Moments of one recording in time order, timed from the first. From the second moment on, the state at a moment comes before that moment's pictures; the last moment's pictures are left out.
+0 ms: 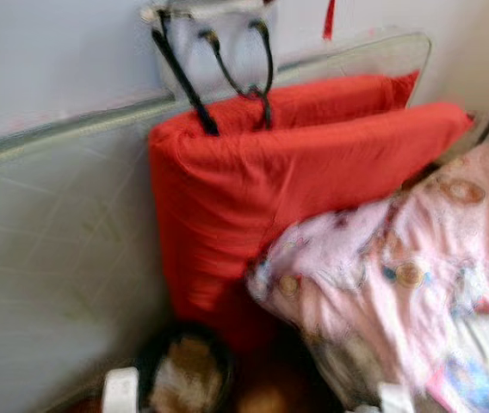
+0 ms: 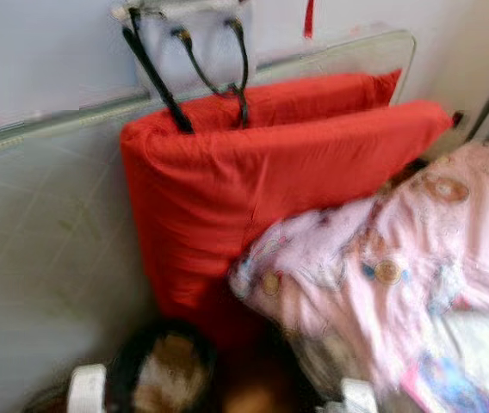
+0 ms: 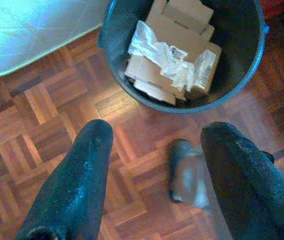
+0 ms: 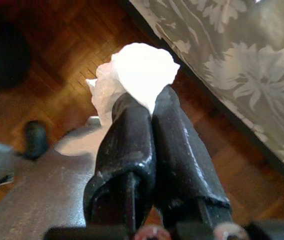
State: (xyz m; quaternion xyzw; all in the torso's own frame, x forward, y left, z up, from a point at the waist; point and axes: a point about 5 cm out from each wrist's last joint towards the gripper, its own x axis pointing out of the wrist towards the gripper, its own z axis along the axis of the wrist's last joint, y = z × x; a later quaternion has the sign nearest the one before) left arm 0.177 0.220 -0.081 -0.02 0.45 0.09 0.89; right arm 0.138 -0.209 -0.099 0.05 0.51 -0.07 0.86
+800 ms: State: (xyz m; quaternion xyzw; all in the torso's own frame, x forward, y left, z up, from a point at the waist) left arm 0.171 0.234 -0.081 -0.01 0.46 0.10 0.88; right arm 0.154 -0.195 -0.096 0.05 0.49 -0.05 0.87
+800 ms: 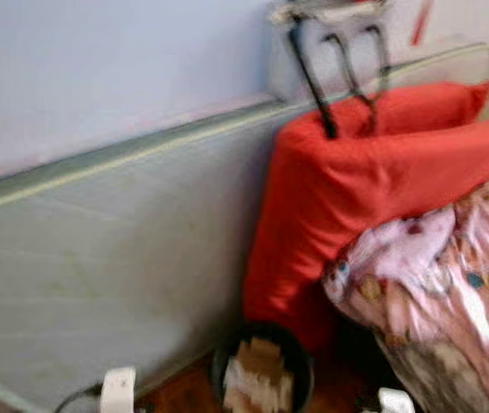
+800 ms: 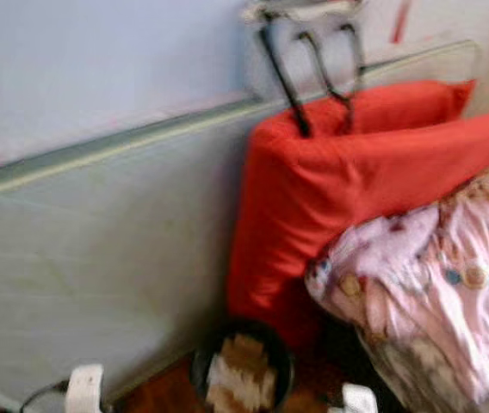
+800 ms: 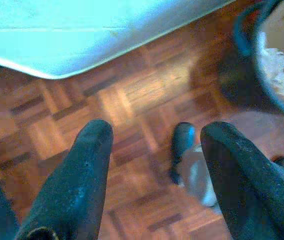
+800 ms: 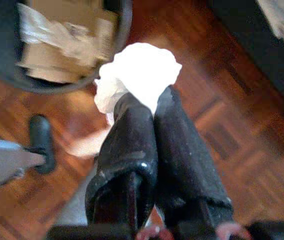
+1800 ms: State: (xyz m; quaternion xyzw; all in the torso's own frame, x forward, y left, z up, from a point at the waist) left arm 0.180 0.228 -0.078 -0.02 0.44 0.09 0.89; right arm 0.147 -0.201 -0.098 0.05 0.50 -0.05 0.86
